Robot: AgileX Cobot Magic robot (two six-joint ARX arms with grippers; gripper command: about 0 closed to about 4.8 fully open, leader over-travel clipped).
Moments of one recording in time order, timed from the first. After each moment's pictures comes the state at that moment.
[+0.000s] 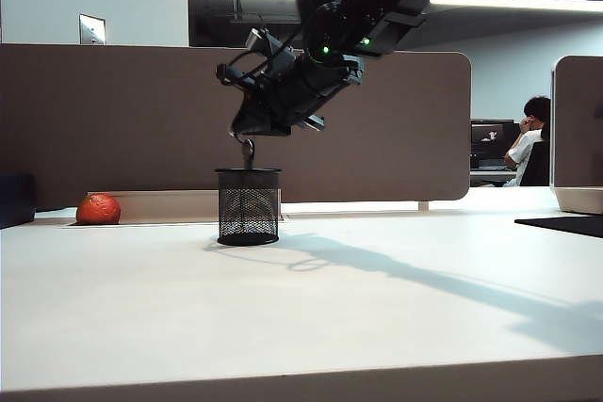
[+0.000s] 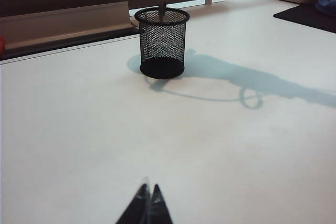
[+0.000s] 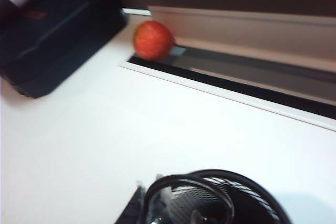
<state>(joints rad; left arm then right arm) -0.01 0.01 0.01 -0.15 0.44 0.09 0.54 2.27 1.92 0.04 -0.32 0.22</state>
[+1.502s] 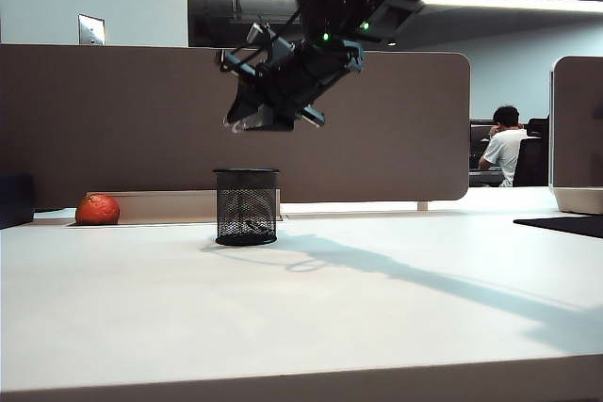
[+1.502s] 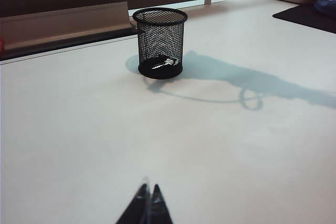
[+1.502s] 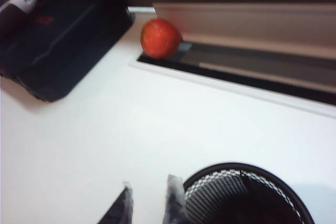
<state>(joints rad) -0.01 0.01 0.01 -0.15 0.44 0.09 0.55 2.25 1.94 -0.03 -0.34 0.28</state>
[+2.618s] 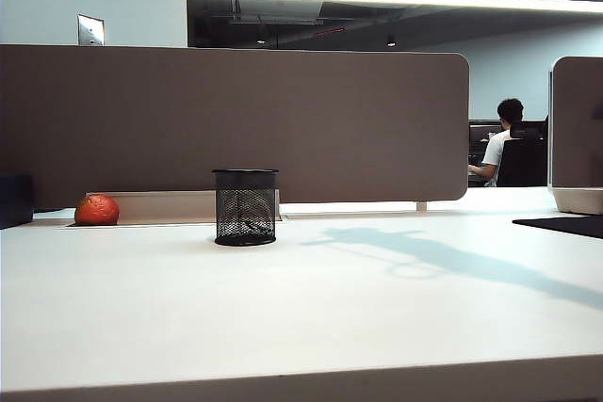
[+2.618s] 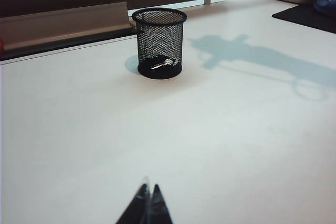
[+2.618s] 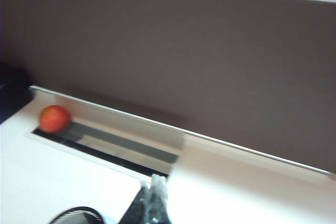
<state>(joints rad) -0.01 0.01 0.01 -0.15 0.45 0.09 0.38 1.85 1.94 -0.28 -0.14 -0.02</state>
